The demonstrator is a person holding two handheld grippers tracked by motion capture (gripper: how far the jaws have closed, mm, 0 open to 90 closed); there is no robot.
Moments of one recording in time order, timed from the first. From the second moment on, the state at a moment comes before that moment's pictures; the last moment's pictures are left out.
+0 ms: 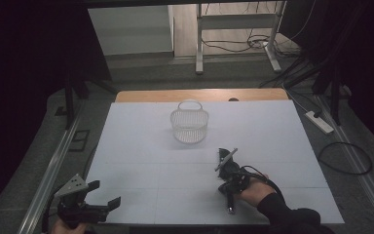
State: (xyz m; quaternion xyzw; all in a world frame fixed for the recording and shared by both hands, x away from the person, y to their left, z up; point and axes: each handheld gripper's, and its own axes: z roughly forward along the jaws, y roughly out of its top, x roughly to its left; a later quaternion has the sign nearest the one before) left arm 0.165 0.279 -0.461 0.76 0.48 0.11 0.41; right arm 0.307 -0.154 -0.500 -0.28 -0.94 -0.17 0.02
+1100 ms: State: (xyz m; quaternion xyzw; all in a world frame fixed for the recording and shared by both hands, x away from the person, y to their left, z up) left arm 0.166 0.278 -0.461 0.76 0.49 0.11 0.41; right arm 0.303 -0.225 -0.484 -0.32 -0.93 -0.19 -0.03
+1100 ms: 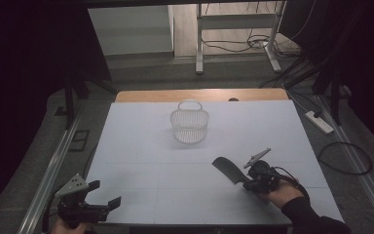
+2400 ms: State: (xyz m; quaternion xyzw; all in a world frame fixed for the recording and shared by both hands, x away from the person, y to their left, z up) left arm 0.166 0.278 -0.461 0.76 0.49 0.11 0.41; right arm 0.295 -0.253 -0.460 -0.37 -0.89 -0.25 -0.12
